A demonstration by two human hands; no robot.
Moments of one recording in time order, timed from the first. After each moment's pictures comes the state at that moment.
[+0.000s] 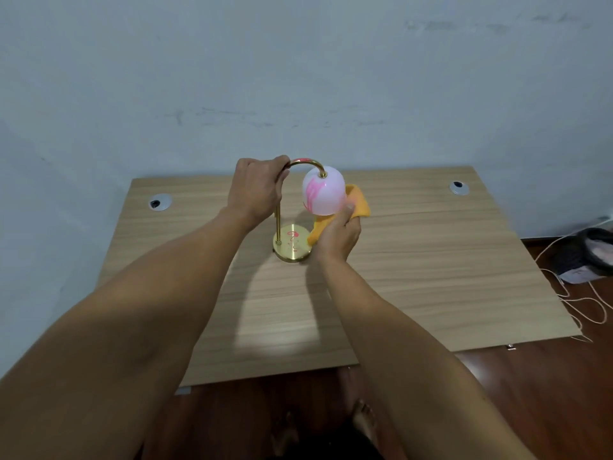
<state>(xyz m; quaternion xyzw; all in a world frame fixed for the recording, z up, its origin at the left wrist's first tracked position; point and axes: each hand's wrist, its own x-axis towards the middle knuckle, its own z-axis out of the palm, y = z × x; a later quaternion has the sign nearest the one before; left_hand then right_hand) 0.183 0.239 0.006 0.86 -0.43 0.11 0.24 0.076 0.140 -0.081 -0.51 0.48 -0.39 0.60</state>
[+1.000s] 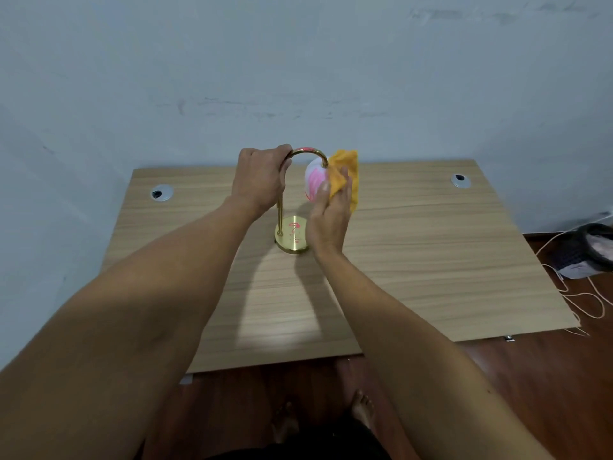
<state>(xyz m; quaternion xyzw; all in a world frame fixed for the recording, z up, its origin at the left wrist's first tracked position) 0.185 0.236 0.001 0.87 -0.41 0.12 0.24 0.076 0.155 -0.069 -0.73 0.32 -0.39 0.45</state>
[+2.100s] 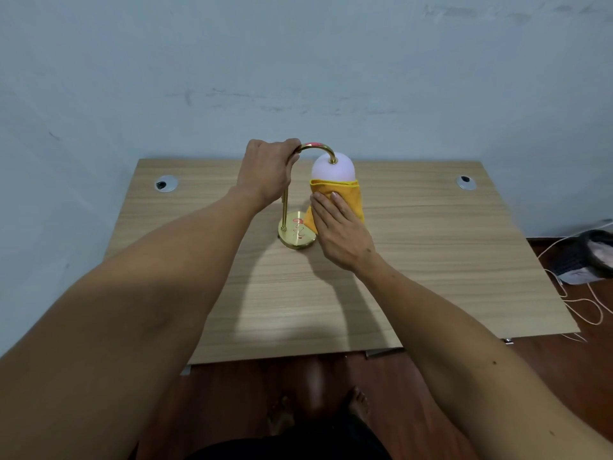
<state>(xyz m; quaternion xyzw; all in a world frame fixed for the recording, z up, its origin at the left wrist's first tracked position) 0.192 0.237 -0.001 0.86 -0.44 0.12 0.24 0.035 0.101 -0.107 -0.98 -0.04 -0.11 -0.18</state>
